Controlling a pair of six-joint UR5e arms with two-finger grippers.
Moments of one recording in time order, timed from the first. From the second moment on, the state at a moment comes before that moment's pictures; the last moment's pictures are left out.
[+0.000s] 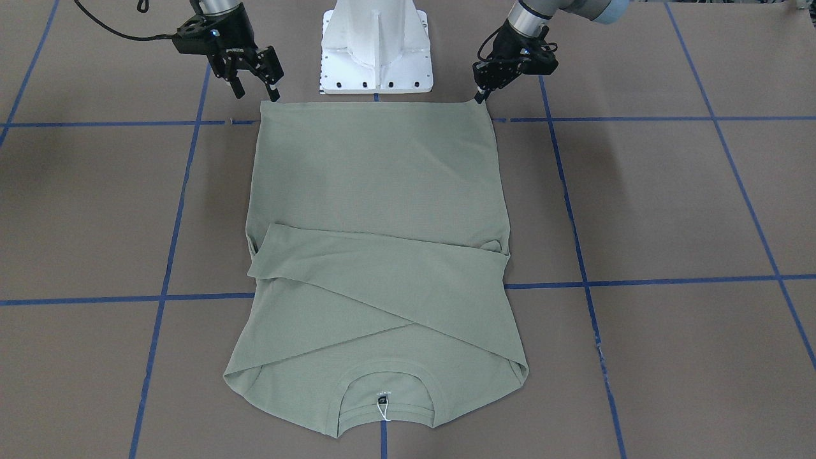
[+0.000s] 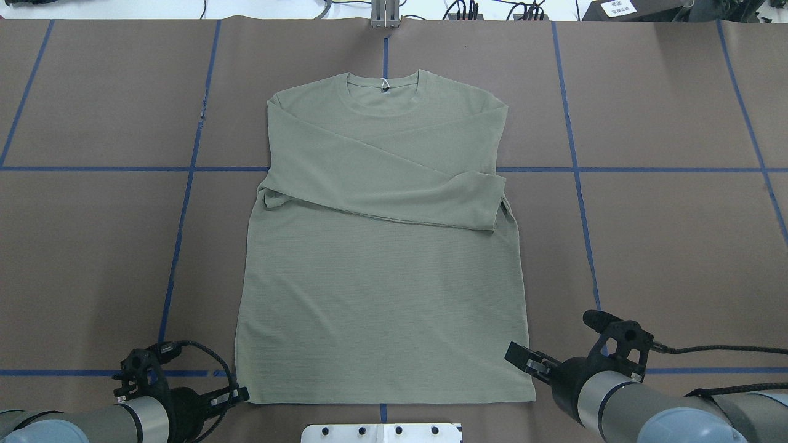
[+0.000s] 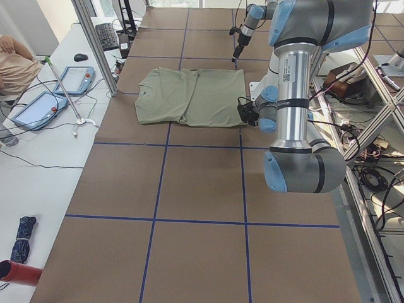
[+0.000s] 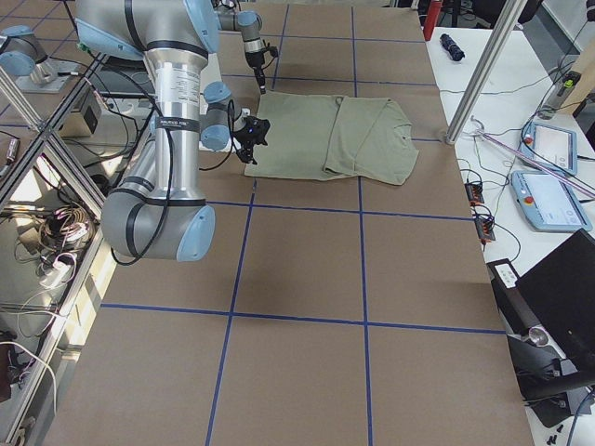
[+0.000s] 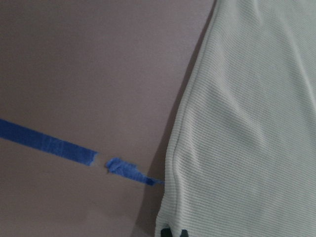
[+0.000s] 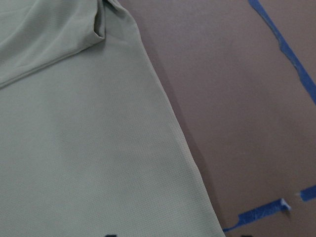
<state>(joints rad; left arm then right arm) 0.01 -1.48 -2.07 -2.32 -1.35 -1.92 0.00 -1.64 2.27 -1.30 1.25 2.01</state>
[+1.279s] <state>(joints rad) 0.01 -1.49 -2.09 -2.32 -1.36 -1.91 -0.08 -1.55 2.15 -1.44 1.20 2.15</state>
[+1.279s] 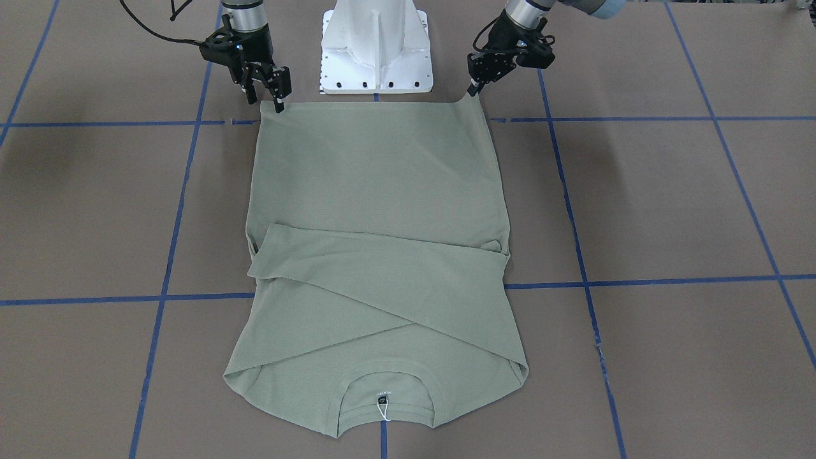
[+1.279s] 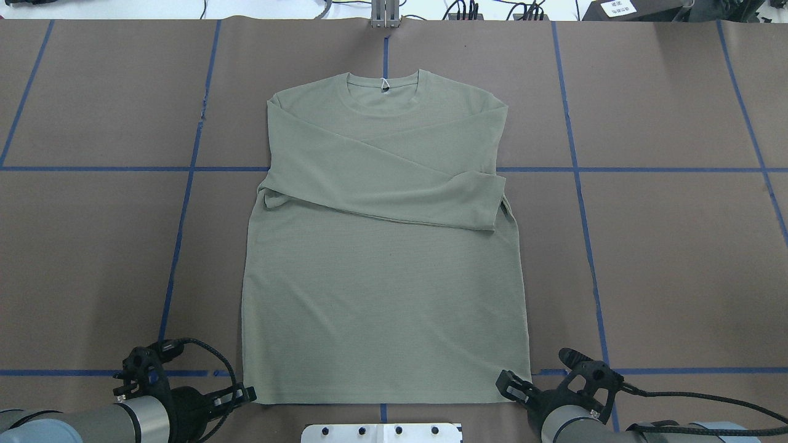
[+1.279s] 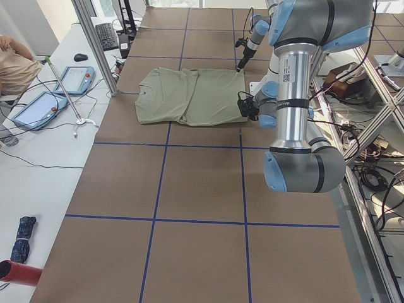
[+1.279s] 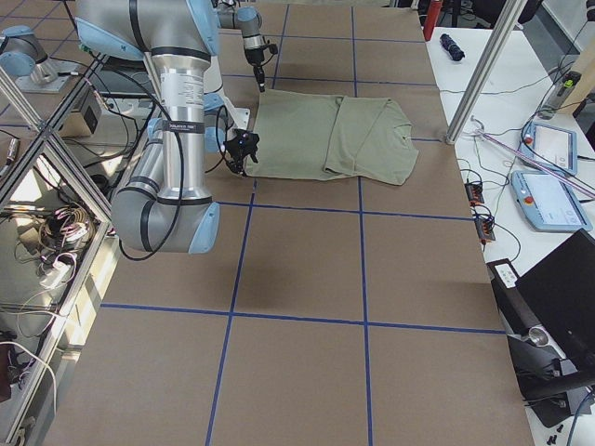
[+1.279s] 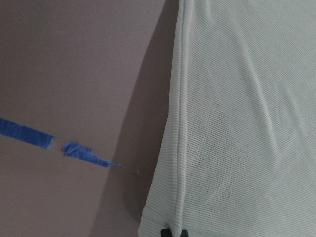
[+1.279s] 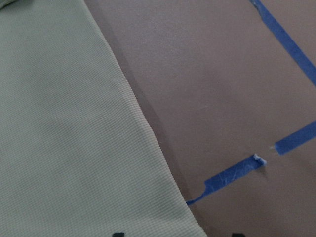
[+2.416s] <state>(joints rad) 0.01 -1.49 -2.10 -2.32 -1.35 -1.91 -0.07 -1.52 2.15 -1.45 1.20 2.15</state>
